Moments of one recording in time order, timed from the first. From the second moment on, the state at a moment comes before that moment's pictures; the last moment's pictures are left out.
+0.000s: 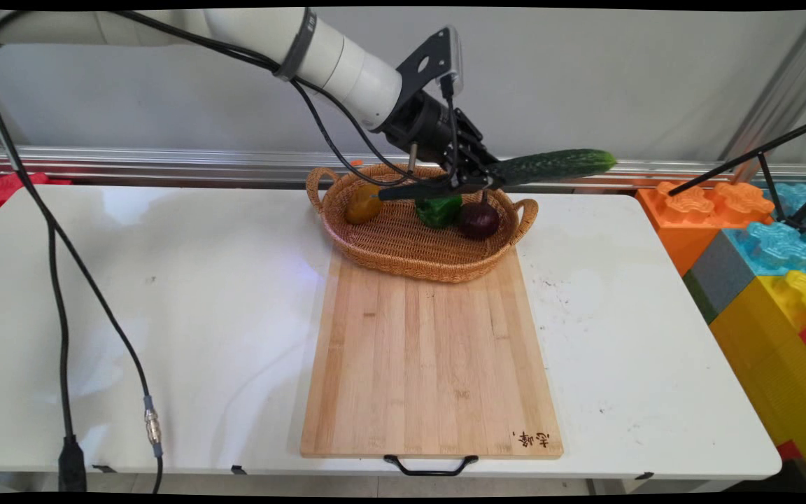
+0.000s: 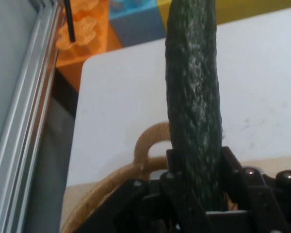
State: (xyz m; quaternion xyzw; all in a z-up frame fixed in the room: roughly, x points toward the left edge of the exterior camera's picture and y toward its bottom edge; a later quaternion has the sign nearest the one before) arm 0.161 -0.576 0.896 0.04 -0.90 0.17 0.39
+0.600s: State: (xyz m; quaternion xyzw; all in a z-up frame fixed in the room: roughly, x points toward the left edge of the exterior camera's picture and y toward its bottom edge) arm 0.176 -0.603 0.841 0.03 -0.92 0.16 0.35
